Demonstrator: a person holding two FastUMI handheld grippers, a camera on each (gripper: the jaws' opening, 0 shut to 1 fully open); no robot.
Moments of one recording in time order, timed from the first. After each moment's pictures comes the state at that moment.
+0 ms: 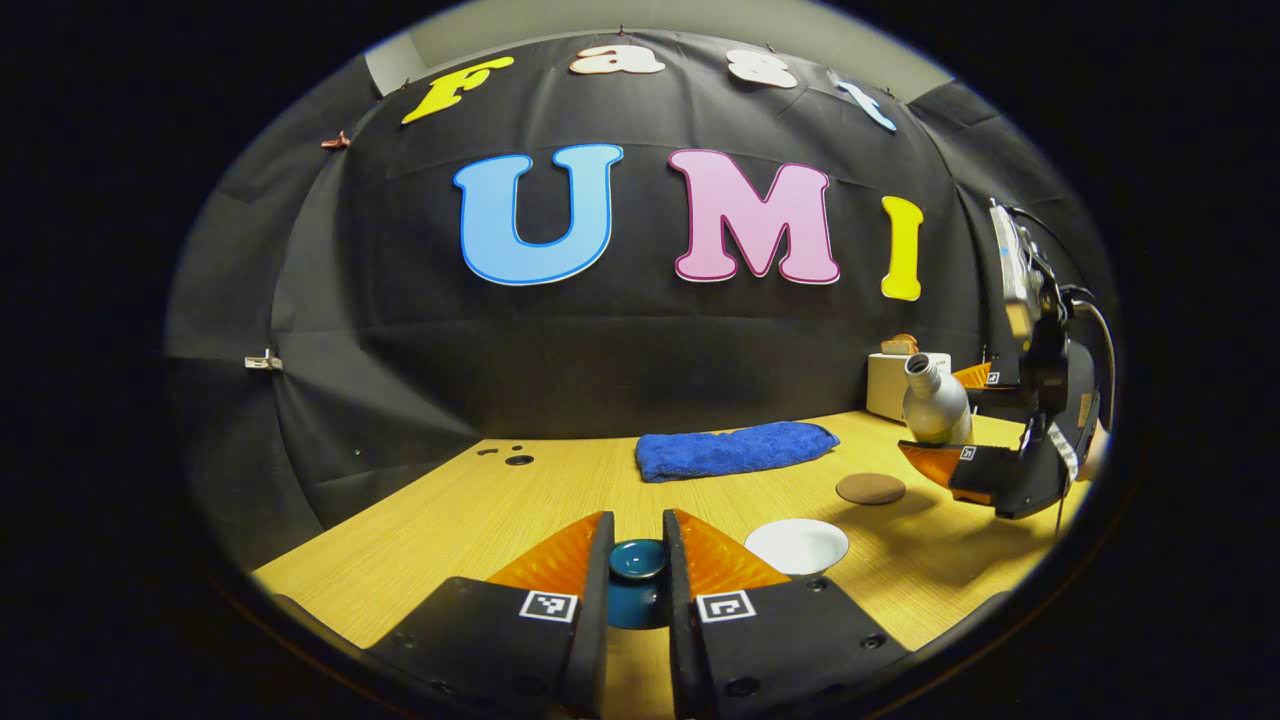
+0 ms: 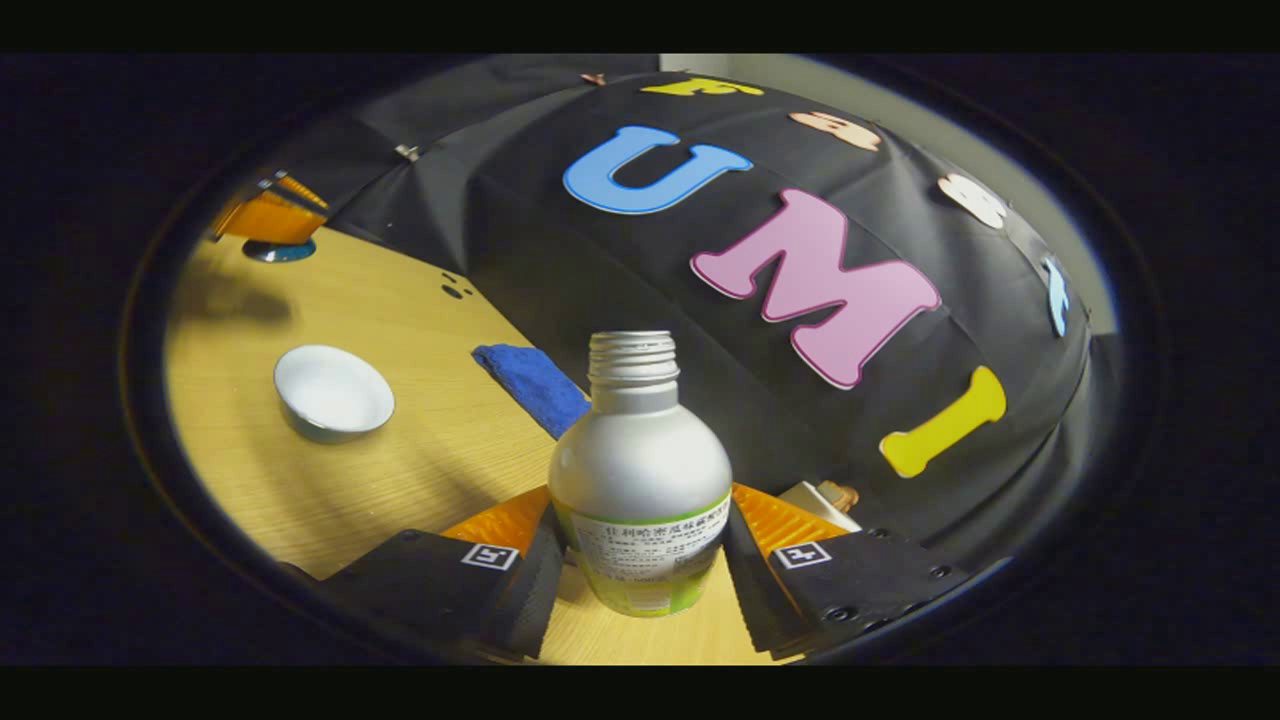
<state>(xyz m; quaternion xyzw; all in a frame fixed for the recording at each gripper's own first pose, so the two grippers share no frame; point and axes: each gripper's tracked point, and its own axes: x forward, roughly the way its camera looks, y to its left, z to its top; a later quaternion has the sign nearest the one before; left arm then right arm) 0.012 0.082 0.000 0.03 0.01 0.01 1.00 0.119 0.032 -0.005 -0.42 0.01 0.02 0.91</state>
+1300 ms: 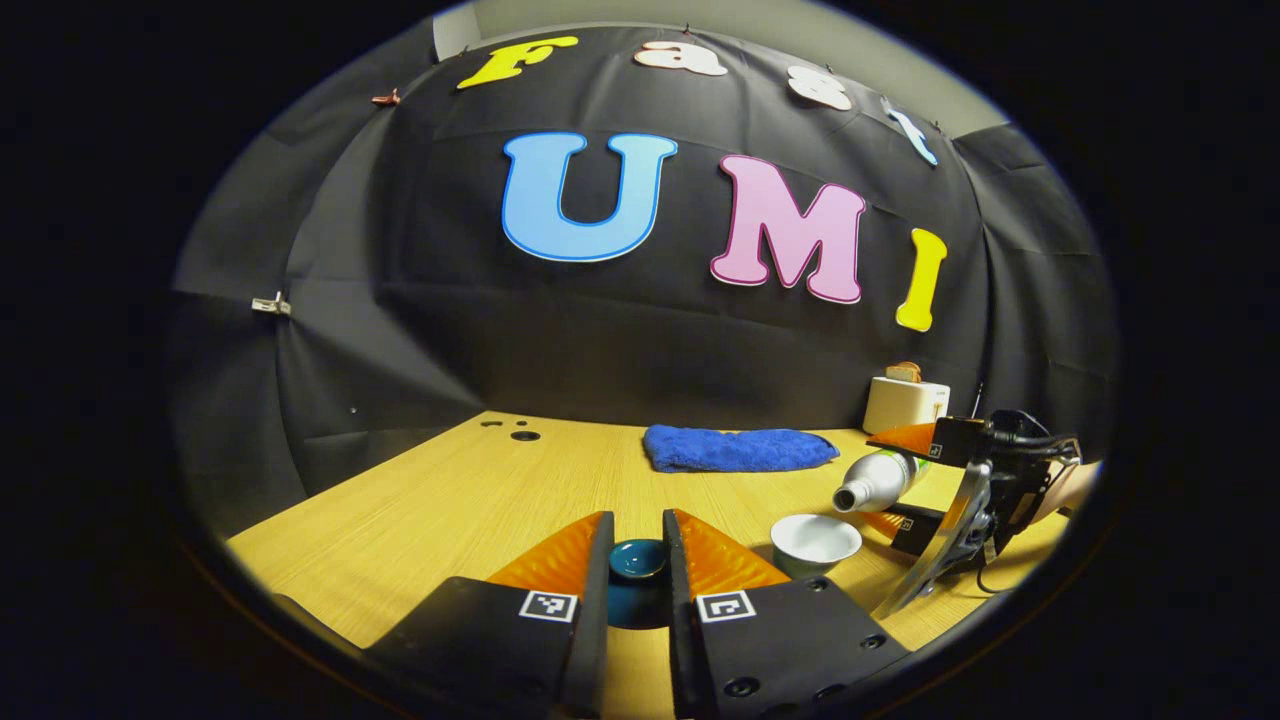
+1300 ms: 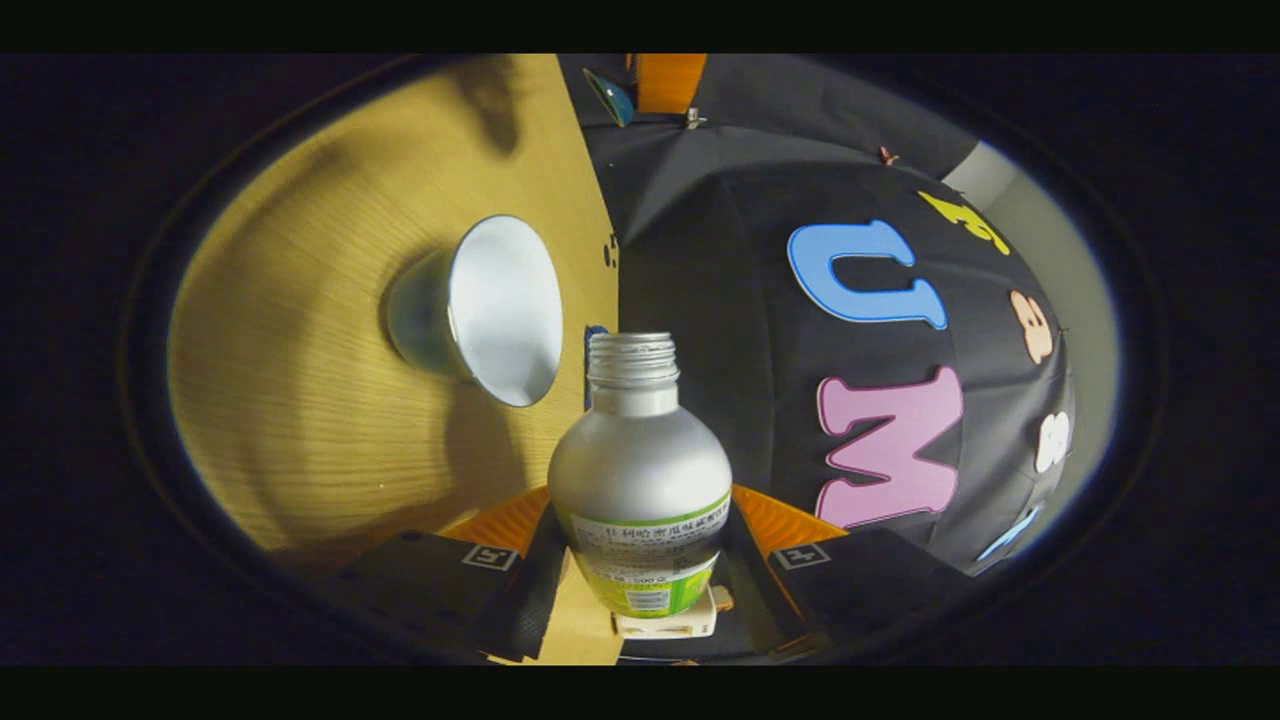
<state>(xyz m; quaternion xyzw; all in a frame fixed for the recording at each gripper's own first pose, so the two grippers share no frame) 0.003 0.116 -0.017 -0.03 0.02 0.00 1.00 0.144 0.099 -0.050 -0.70 -0.05 0.08 0.71</state>
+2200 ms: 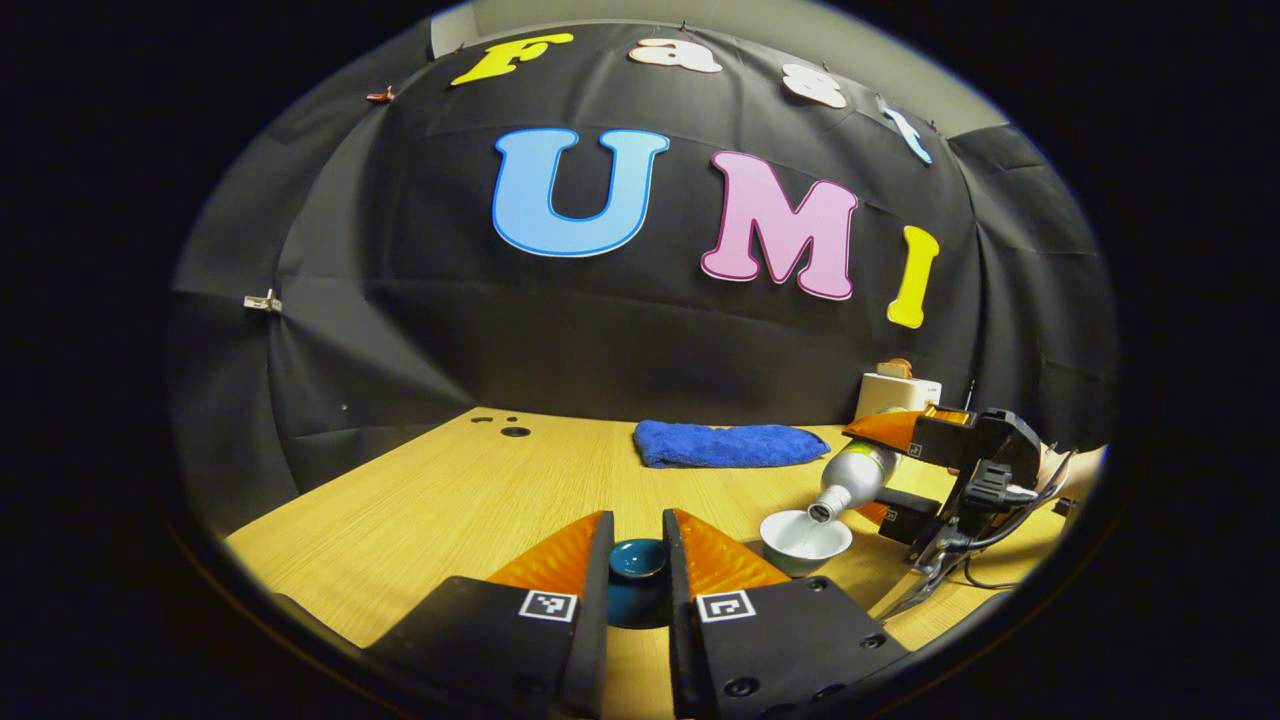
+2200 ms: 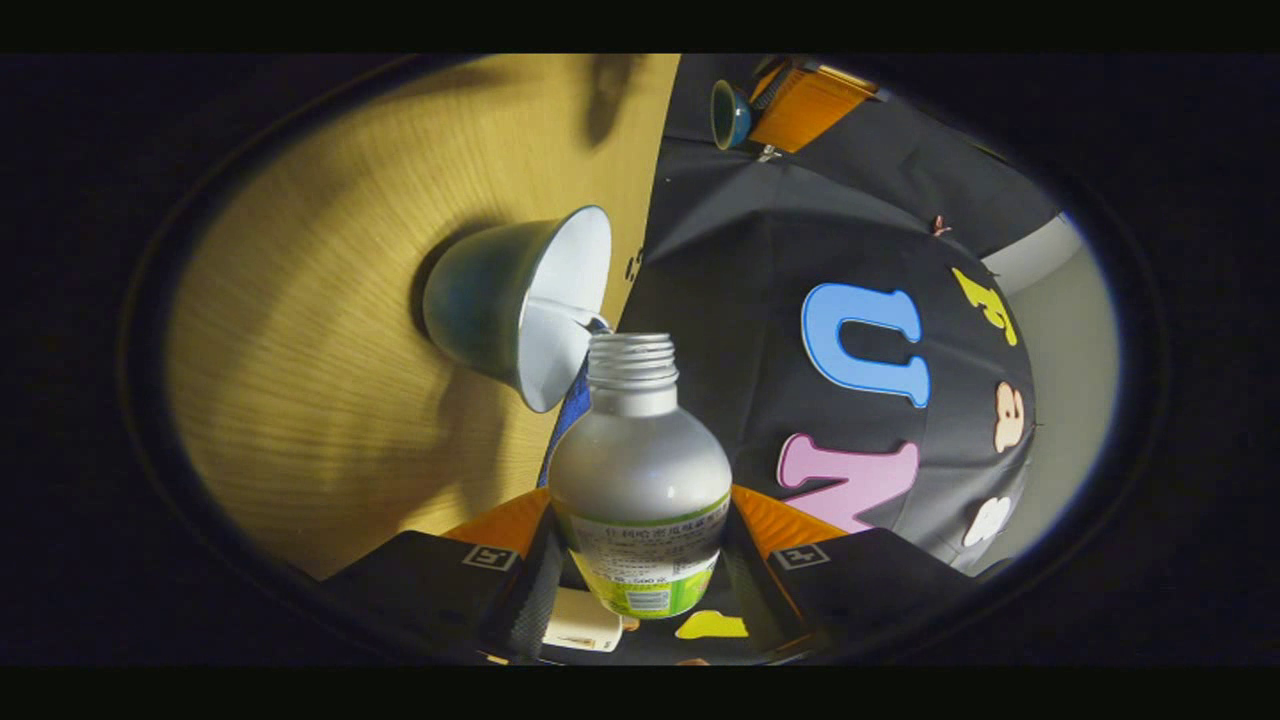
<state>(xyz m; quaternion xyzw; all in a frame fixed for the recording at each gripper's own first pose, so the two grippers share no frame) 0.002 0.110 -0.014 -0.03 0.02 -0.01 1.00 0.151 0.113 -0.043 -0.78 -0.11 0.07 0.61</state>
